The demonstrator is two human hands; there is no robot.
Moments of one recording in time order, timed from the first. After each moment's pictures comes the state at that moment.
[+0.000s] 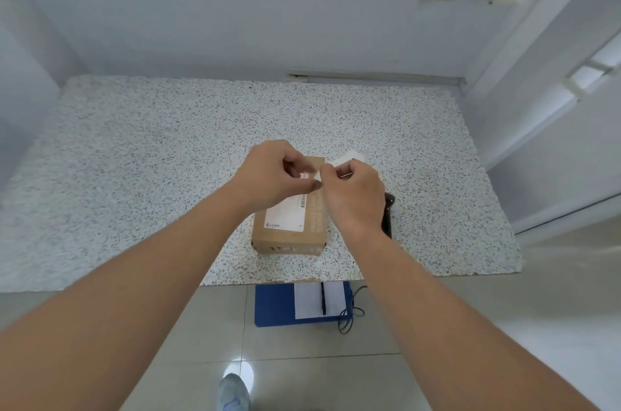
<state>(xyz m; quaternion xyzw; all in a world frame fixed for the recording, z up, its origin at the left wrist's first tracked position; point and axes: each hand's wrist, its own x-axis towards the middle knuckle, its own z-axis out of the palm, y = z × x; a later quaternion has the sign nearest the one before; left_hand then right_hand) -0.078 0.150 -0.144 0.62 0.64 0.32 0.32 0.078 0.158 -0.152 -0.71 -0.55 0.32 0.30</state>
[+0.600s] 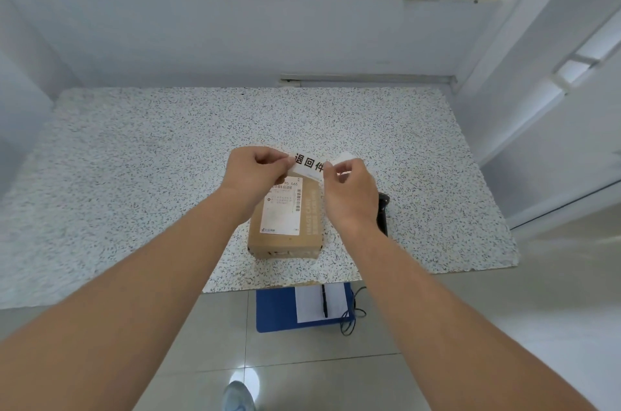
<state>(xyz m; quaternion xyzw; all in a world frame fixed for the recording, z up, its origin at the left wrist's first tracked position) -0.079 0.160 -0.157 0.36 0.68 0.46 0.45 0.085 0.166 -0.161 -0.70 -0.54 0.37 0.29</state>
